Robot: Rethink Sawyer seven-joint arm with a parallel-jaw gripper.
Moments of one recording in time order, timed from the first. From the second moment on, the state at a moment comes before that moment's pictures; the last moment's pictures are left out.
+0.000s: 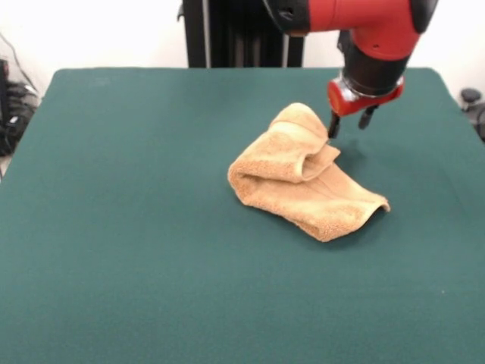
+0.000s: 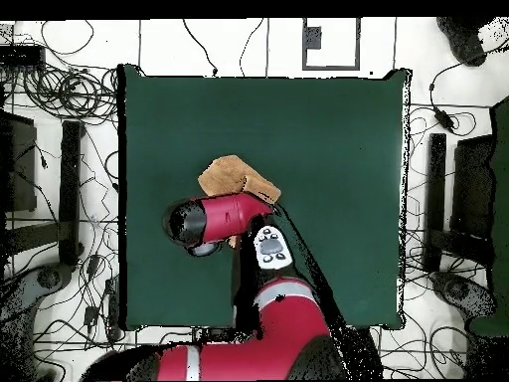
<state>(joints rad) -0.05 -0.42 0.14 1.60 -0.24 0.71 1.57</state>
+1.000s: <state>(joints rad) -0.07 -0.45 0.13 1.66 -0.23 0.64 1.57</state>
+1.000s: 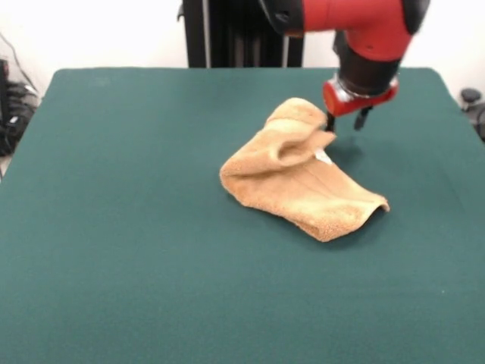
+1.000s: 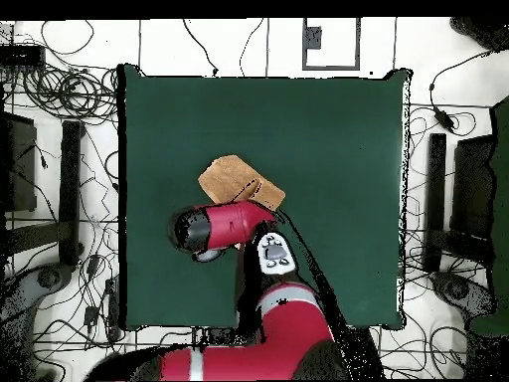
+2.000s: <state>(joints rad) -0.22 -0.70 0.14 1.86 -0.23 0.59 1.57</state>
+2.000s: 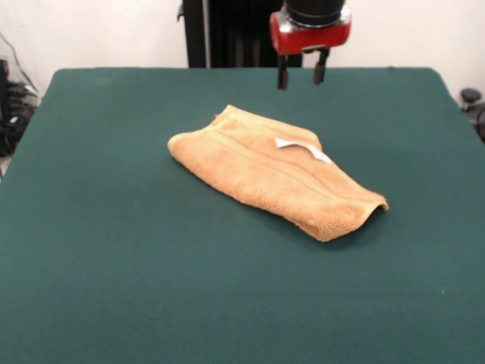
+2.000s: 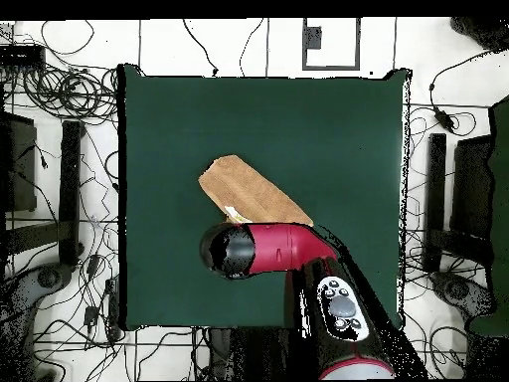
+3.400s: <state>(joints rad) -0.10 -0.46 0.09 1.71 -0.23 0.38 1.57</state>
